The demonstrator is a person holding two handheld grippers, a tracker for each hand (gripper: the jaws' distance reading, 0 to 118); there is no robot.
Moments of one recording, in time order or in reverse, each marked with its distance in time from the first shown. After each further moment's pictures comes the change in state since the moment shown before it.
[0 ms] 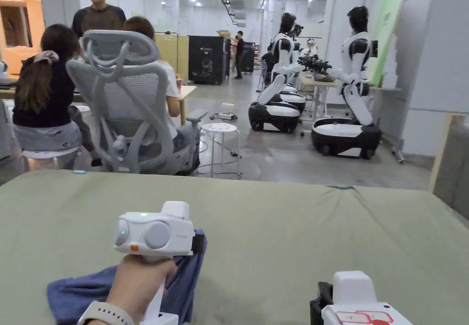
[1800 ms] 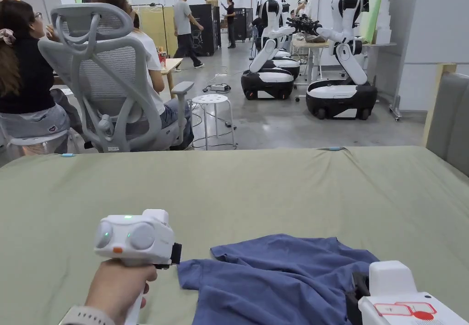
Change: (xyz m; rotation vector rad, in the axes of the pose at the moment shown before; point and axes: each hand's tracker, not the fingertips) left arm -0.040 -0.043 -0.053 -0.305 0.192 0.047; right arm 0.062 -0.046 -0.009 -0.075 -0.024 -0.014
